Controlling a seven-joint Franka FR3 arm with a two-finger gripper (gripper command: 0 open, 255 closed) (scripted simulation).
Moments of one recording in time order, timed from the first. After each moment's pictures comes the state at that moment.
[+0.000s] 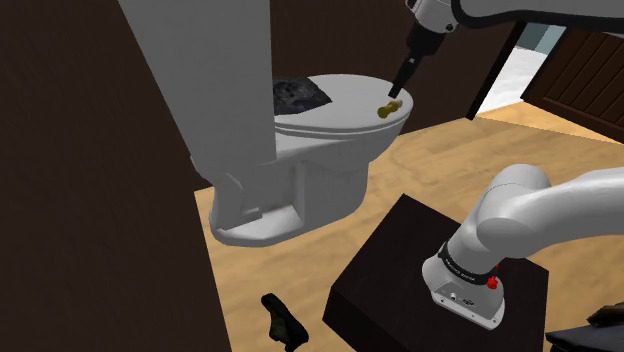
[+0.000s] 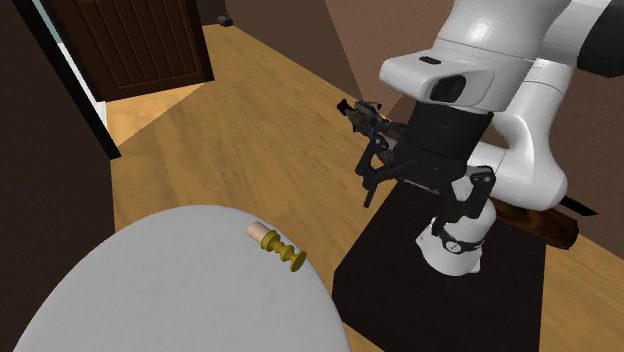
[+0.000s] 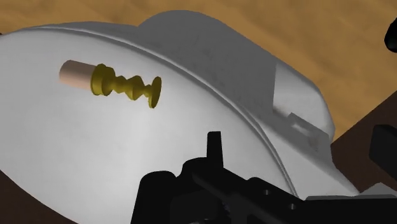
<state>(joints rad) -0.02 -0.81 -0.18 -2.40 -0.17 1.85 -0.33</state>
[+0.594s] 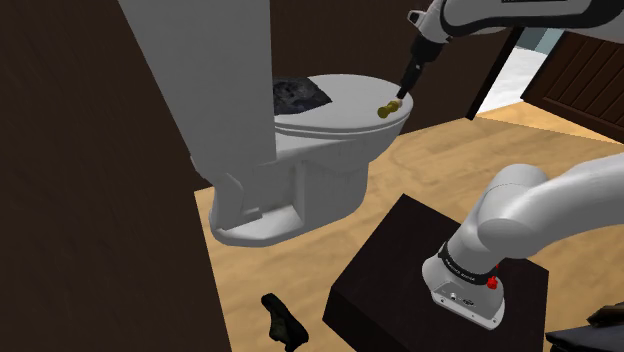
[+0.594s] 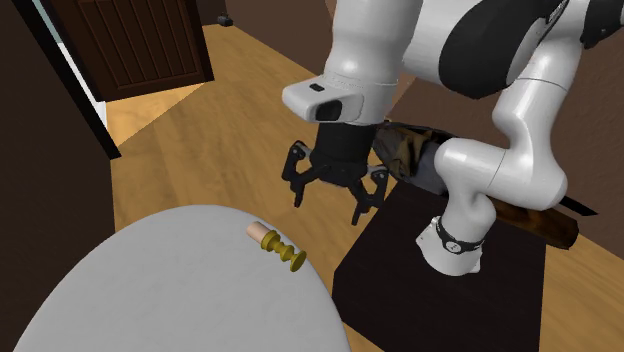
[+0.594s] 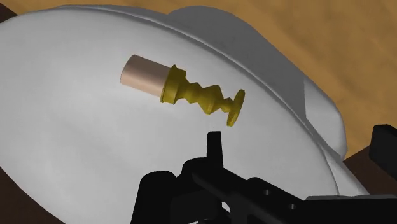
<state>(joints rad) 0.00 -0.66 -0.44 -2.36 -0.23 1.99 -0.66</state>
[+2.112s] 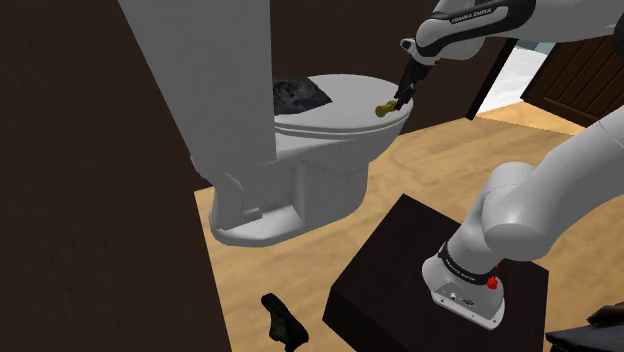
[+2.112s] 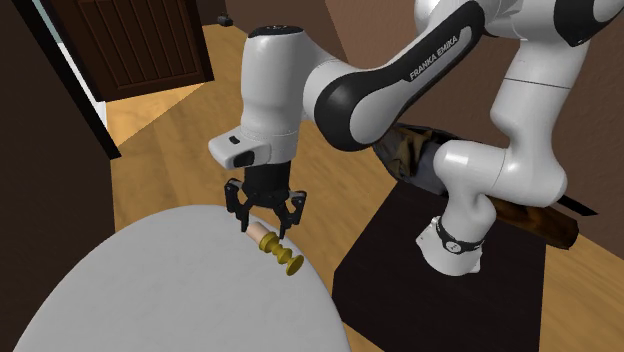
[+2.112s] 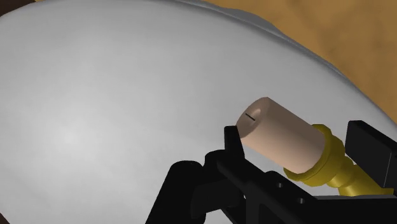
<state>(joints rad) 0.13 -0.31 -0.80 -2.26 -0.11 2.23 -1.09</state>
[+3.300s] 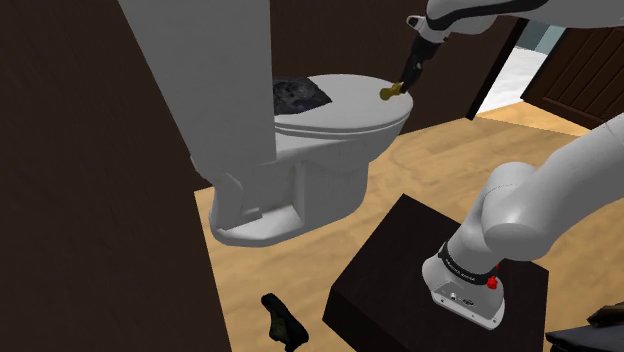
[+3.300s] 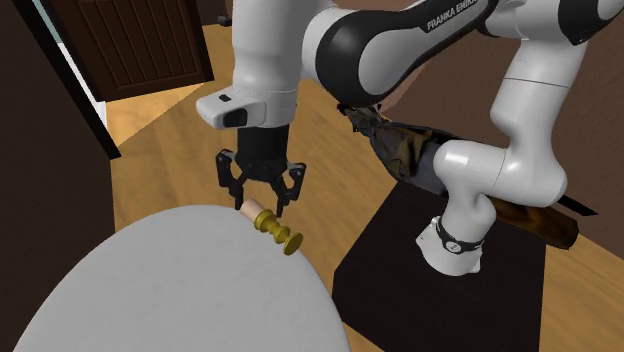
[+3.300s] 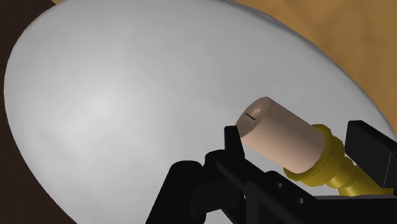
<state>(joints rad) 0.12 -0.35 -0.75 -2.13 -0.13 2.06 -1.06</state>
